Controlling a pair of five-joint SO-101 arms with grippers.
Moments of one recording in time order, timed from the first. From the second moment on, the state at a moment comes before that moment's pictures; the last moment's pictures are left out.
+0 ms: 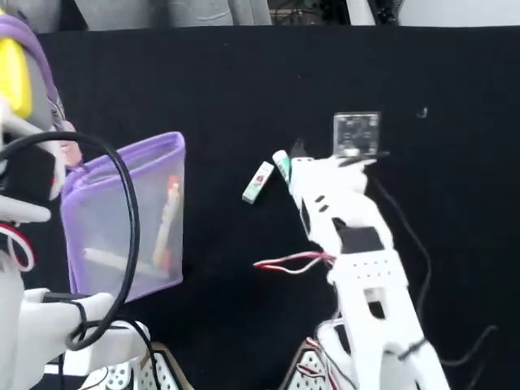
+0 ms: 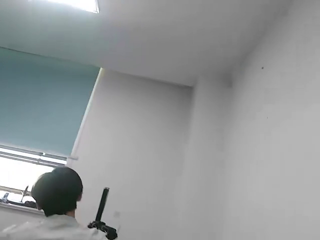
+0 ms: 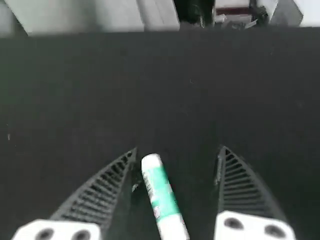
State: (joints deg) left arm -1.4 -9.5 -94.5 96.2 7.8; right arm -7.9 -42.8 65.4 16.5 -2.4
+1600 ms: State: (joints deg) left arm 2.5 -2.7 -94.5 100.5 7.8; right arm -10.8 20.0 15.1 43.6 10.8
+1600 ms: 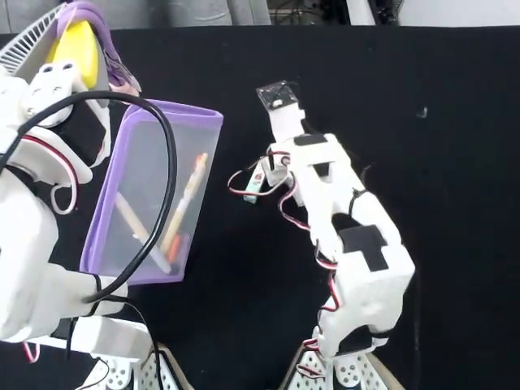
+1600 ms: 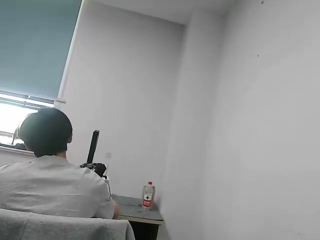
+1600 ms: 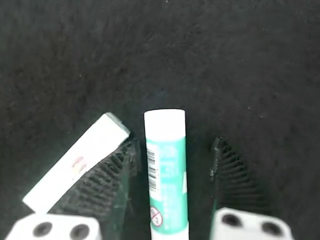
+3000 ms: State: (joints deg) left arm 2.5 -12.4 -94.5 100.5 10.4; right arm -11.3 -17.5 -2.3 50.5 1.5
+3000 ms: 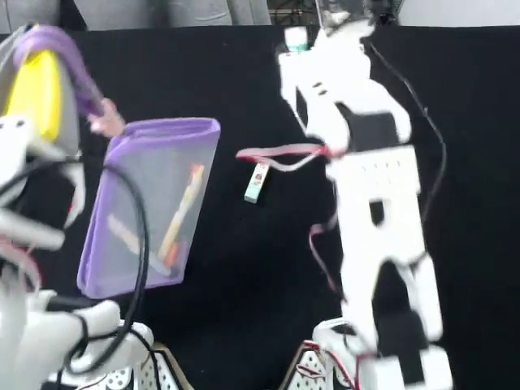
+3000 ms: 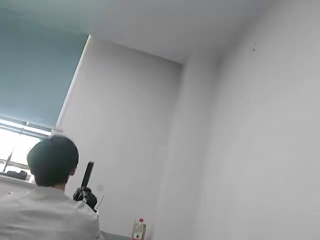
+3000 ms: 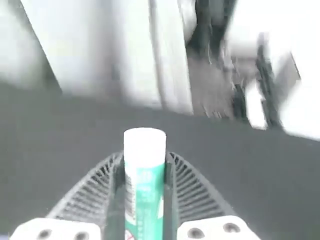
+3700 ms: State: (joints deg) left arm 2.7 -16.3 -96.0 100.5 10.4; right arm -43.1 -67.9 63.0 -4.0 -9.7
